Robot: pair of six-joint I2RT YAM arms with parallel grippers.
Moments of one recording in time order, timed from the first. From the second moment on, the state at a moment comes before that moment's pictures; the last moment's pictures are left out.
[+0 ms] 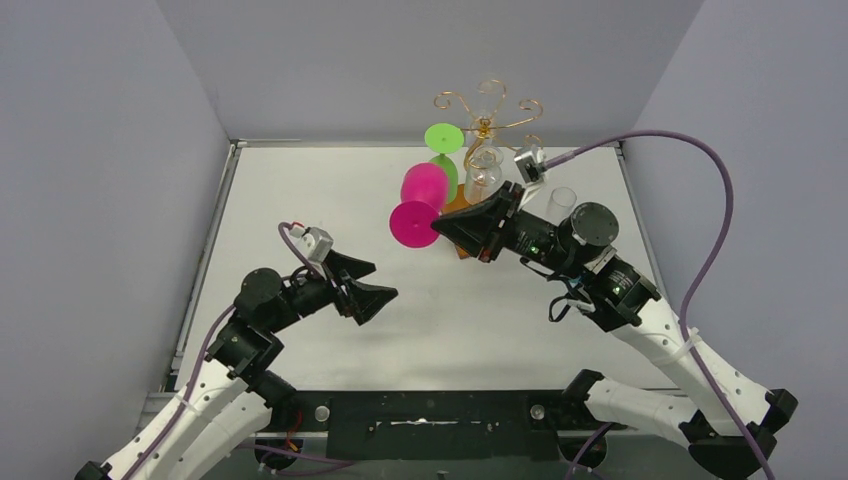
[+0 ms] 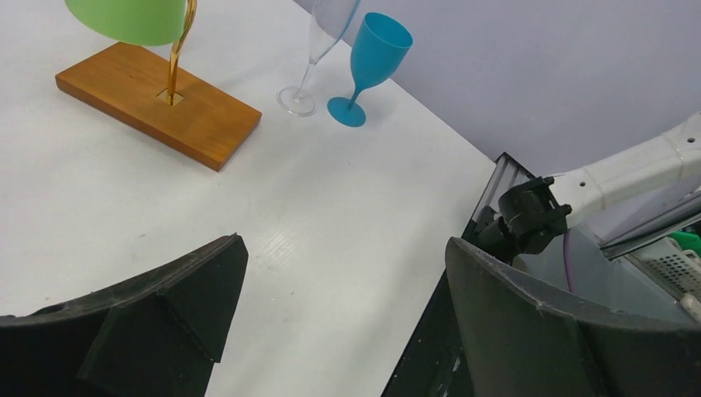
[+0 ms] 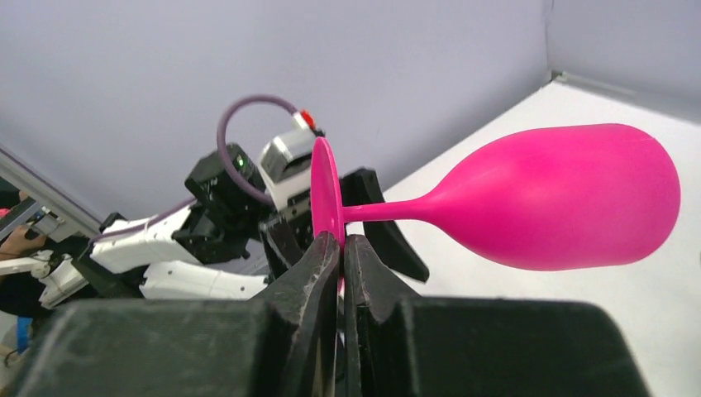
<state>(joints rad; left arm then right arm) -0.59 0.59 0.55 0.02 0.41 -0.47 0.78 0.94 1.11 -0.03 -0.36 0.53</state>
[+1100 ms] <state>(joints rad) -0.59 0.62 0.52 -0.14 0.32 -0.25 0.35 1.21 1.57 -0.15 0.00 0.13</state>
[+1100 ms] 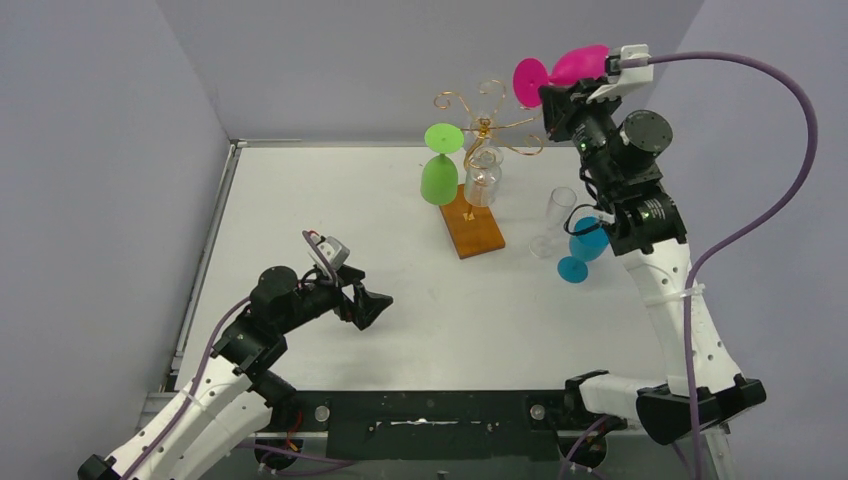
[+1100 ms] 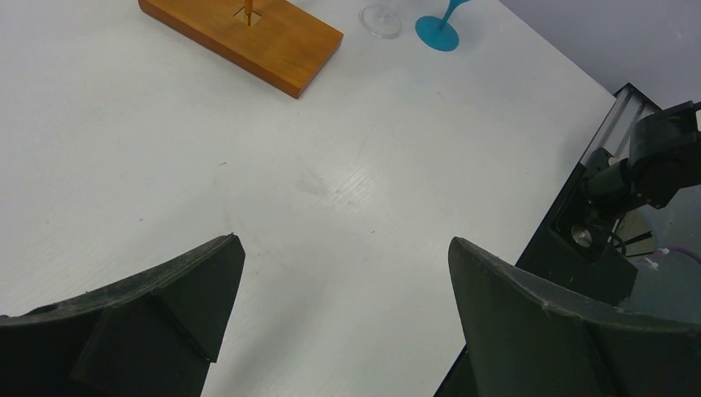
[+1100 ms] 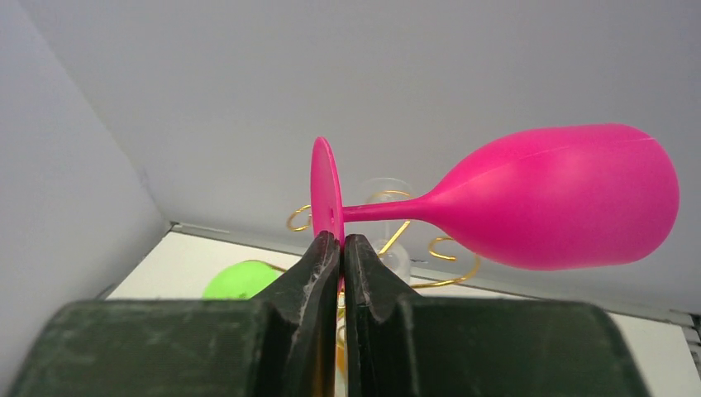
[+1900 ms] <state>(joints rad) -0.59 0.58 0.50 -0.14 0.32 -0.24 -0.17 1.48 1.45 0.20 -0.45 0.89</state>
